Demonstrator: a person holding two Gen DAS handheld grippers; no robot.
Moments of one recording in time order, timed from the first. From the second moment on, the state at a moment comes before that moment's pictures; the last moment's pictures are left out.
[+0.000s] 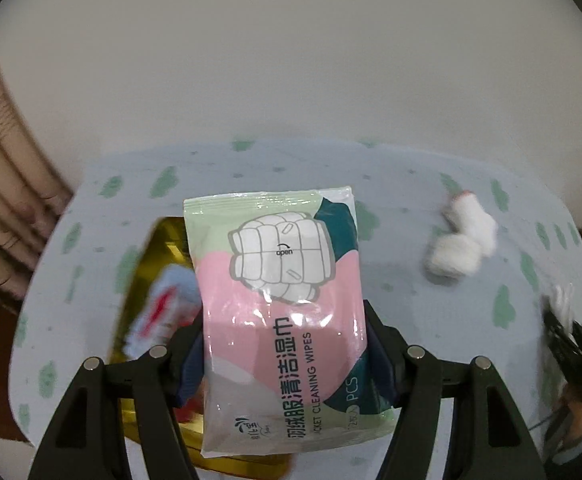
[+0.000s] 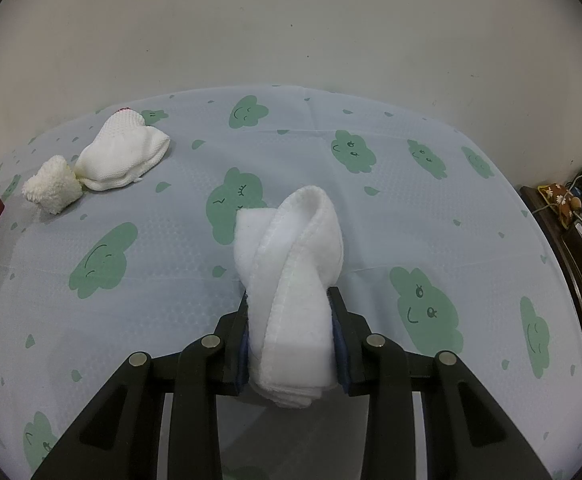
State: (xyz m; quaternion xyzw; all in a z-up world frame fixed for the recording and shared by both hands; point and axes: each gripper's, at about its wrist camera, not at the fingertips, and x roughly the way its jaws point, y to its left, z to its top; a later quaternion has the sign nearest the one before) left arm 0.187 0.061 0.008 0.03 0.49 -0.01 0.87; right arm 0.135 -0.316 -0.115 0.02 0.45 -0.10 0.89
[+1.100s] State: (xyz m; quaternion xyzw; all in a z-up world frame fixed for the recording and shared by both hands) left arm 0.221 0.155 -0.040 -0.02 0.57 0.03 0.82; right arm 0.136 -0.316 -0.115 0.01 0.45 -0.10 0.89
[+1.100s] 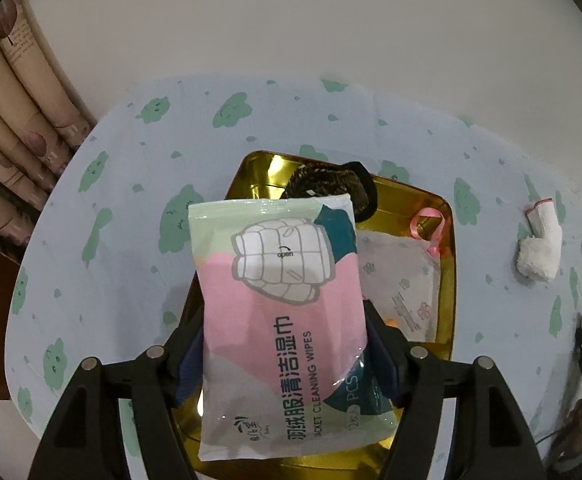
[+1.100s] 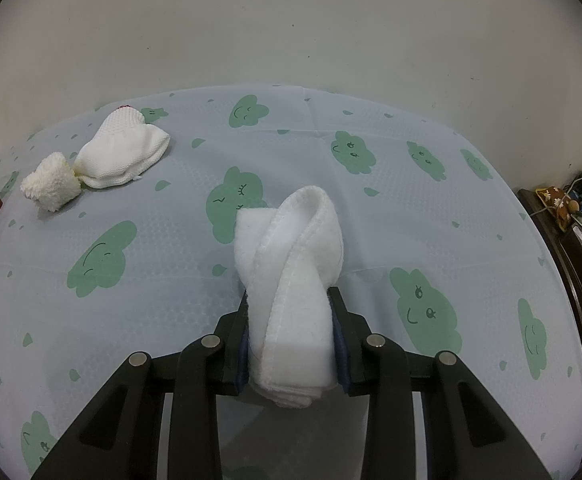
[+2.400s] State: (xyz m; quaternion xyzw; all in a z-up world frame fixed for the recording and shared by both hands) left arm 0.125 0.181 0.013 0.00 0.43 0.08 0.90; right arm 0.135 -0.317 -0.115 0.01 0.45 -0.10 0.89
